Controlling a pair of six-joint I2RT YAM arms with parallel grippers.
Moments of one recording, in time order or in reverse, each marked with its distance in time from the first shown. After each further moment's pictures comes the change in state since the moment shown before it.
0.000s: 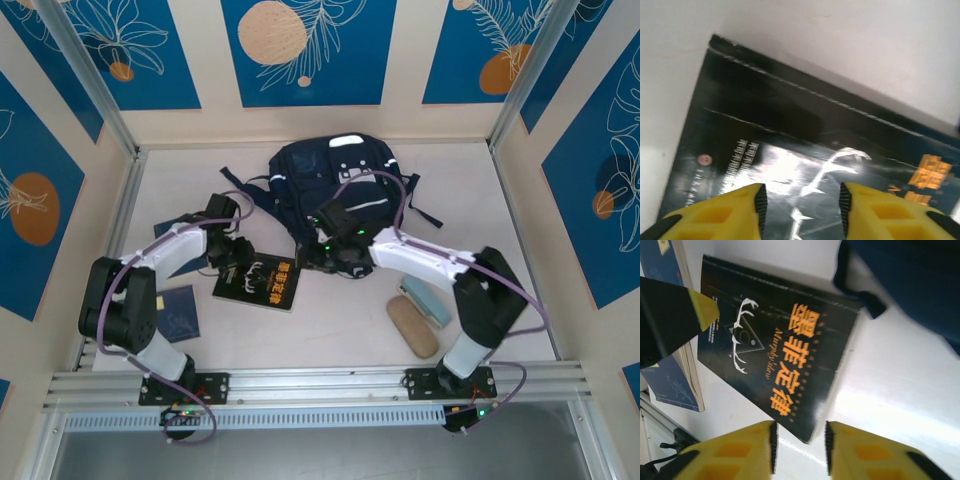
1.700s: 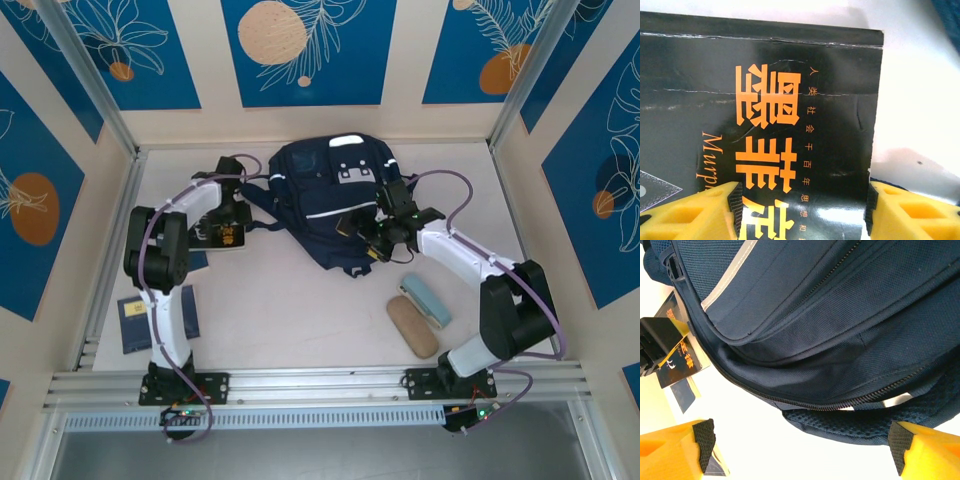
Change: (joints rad) left arm 0.055 0.461 0.528 -0.077 -0.211 0.151; right arm -0.385 -0.194 -0.174 0.006 -0.054 0.088
